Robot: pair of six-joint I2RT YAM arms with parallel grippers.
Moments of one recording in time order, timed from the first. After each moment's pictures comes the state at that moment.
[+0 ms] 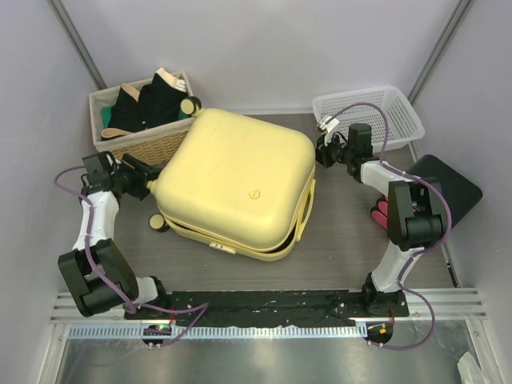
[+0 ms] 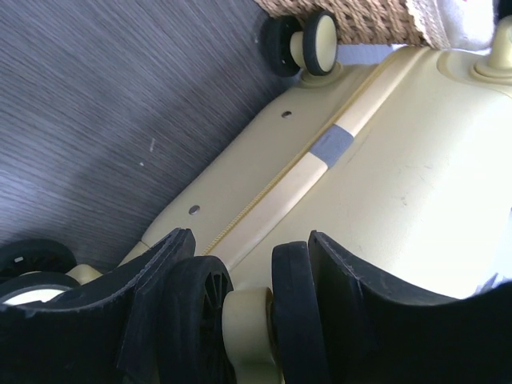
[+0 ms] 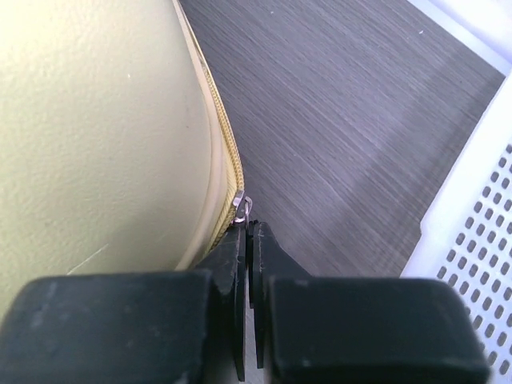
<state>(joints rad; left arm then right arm) 0.37 1.33 0.91 -0.35 0.50 -0.78 0.11 1.79 1.10 0.20 -0.65 -0.37</state>
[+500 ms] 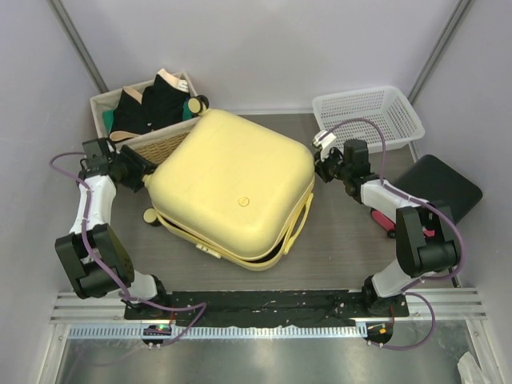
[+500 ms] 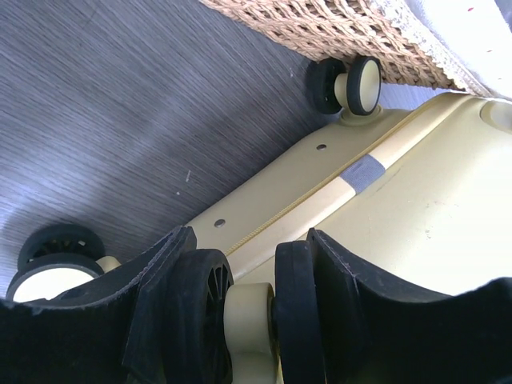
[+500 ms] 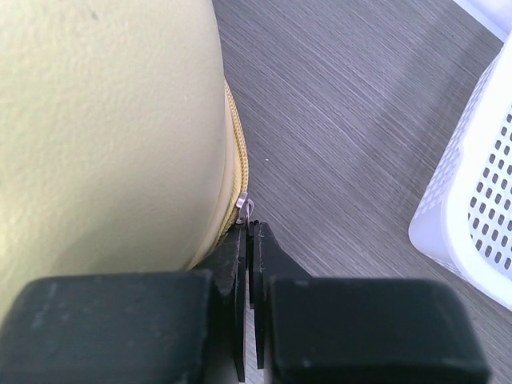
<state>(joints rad) 0.33 1.46 1.10 -0.49 0.37 -0.68 0.20 1.56 0.86 0.23 -0.44 -0.37</state>
